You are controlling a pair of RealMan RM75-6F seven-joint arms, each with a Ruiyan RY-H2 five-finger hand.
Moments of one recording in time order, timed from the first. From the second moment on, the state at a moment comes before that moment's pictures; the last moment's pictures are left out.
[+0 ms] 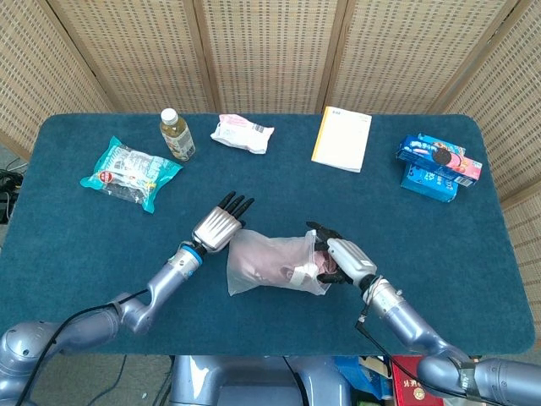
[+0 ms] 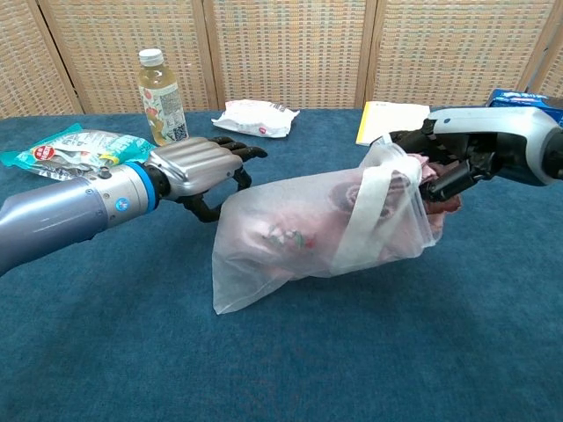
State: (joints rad) left arm -0.92 -1.80 -0.13 -0.99 1.34 0.84 0.33; right arm 0.69 -1.26 0.19 -1.85 -1.03 0.82 0.16
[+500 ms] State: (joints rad) left arm -0.77 -1.55 -0.12 -0.89 1.30 0.89 0.11; right arm 0.65 -1.20 0.24 -1.78 -1.02 0.87 0.21
